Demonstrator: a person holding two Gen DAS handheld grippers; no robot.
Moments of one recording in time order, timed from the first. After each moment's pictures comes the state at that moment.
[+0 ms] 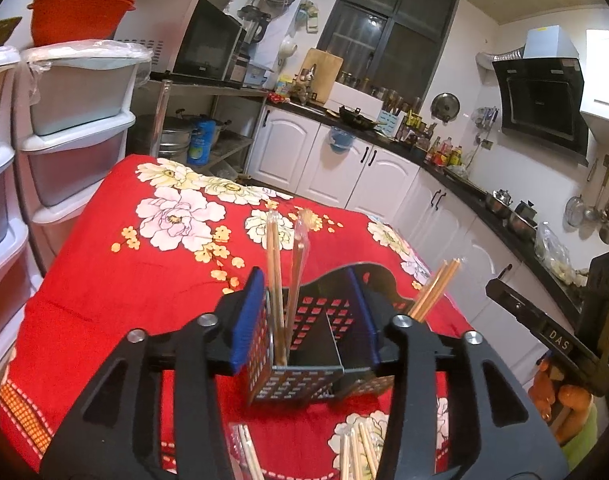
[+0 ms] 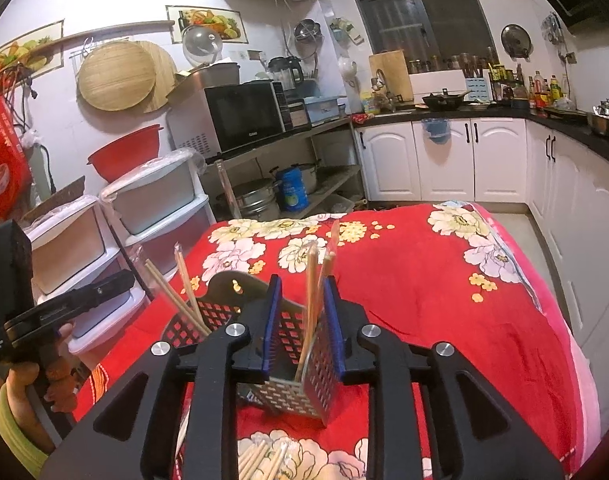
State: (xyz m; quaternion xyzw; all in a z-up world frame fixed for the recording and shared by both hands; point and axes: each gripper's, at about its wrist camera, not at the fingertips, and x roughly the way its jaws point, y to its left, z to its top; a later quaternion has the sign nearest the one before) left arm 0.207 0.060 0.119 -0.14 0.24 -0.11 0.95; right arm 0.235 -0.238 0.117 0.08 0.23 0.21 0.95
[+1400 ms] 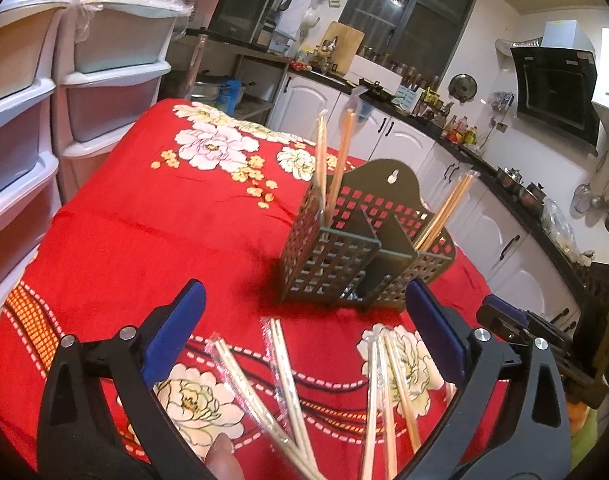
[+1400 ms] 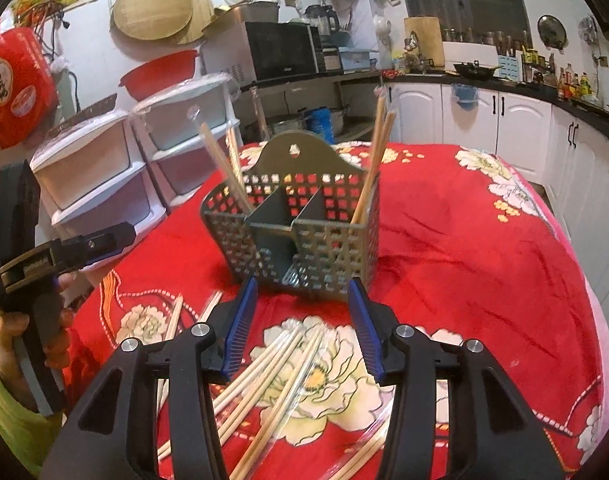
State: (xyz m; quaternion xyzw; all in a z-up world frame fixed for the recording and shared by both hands) left arm 0.136 0.079 0.061 -0.16 0.30 -0.08 0.94; right arm 0.164 -0.206 0.052 0.01 0.30 0.25 0.92
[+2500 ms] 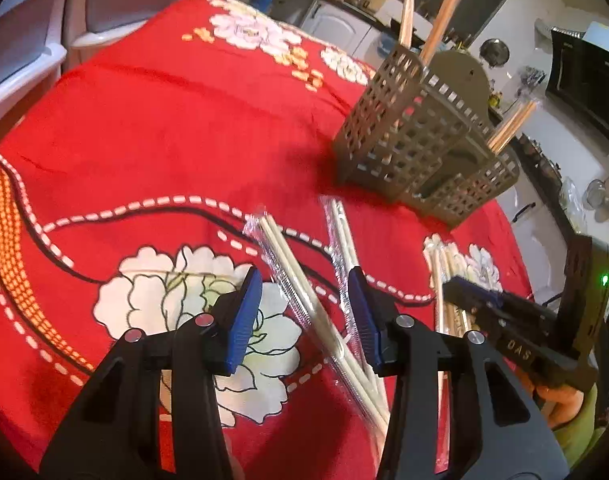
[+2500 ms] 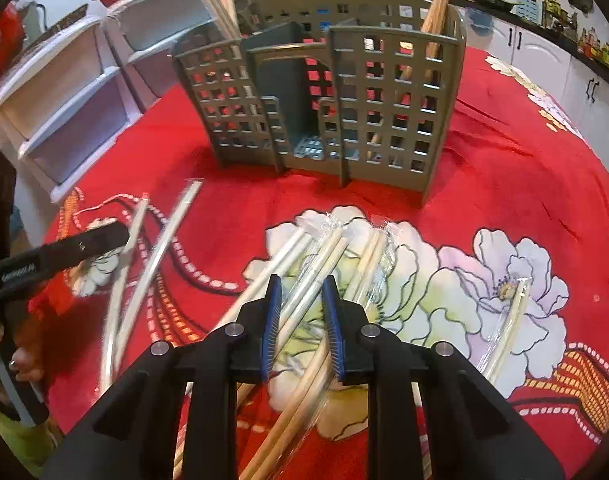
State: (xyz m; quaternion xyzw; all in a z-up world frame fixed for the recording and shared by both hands) left arm 0.138 0.100 -0.032 -0.20 0.43 -0.08 0.88; right arm 0.190 -0.145 -0.040 -0.03 0.45 0.23 0.86
